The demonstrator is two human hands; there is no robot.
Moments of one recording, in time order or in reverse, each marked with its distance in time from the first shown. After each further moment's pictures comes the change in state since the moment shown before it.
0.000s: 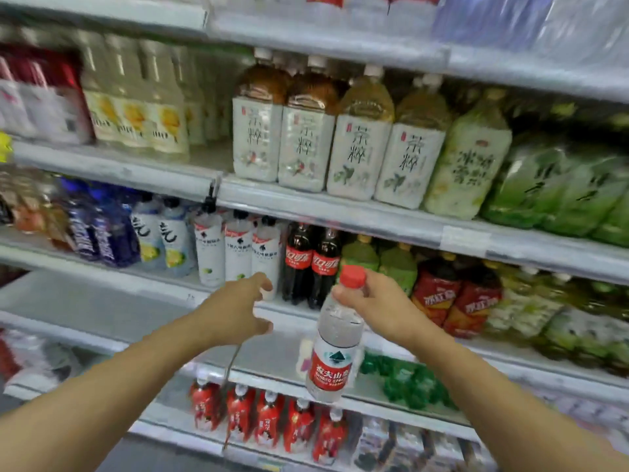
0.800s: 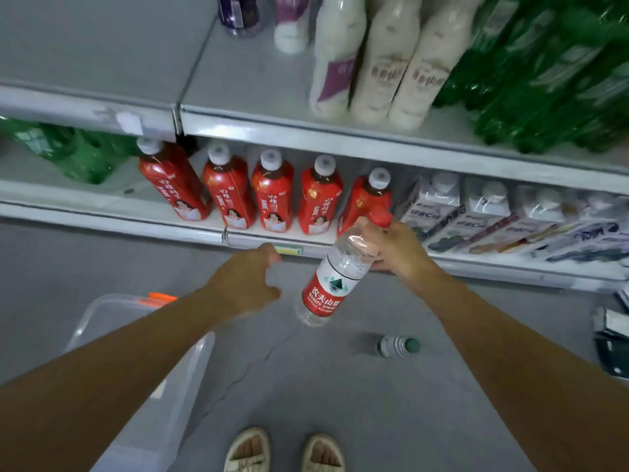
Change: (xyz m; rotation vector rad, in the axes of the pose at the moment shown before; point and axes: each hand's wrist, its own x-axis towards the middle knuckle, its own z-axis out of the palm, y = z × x) left_hand 0.030 -0.237 0.451 -0.089 -0.469 -0.211; right_hand -0.055 0.407 0.348 0.405 -0.038 0.667
